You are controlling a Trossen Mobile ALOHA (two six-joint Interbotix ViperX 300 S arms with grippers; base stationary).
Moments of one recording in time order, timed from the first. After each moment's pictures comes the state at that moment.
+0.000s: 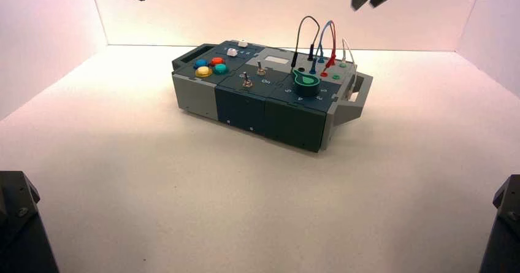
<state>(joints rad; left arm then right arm) -0.40 -0.68 0.97 -0.27 0.60 0.52 0.45 -0.35 0.70 0.05 0.80 -0.06</state>
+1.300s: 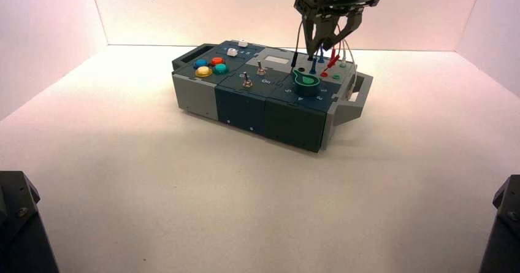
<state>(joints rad) -0.42 -0.66 0.97 -0.29 0.56 0.52 0.49 0.06 0.56 -0.02 0.60 -0.06</state>
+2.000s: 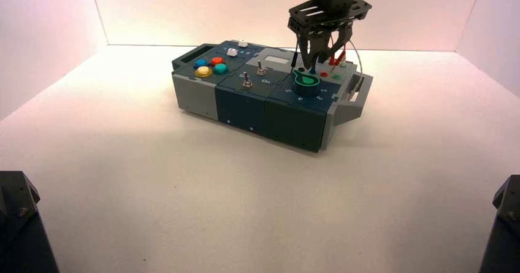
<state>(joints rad) -0.42 -0.66 0.97 -0.29 0.55 0.52 0.48 0.20 0.47 -0.07 0.63 -0.06</state>
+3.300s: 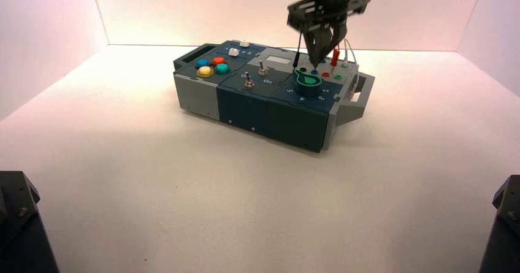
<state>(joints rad) -0.42 -0.66 0.97 -0.29 0.55 0.52 0.49 0.18 0.43 -0.10 0.74 -0.06</state>
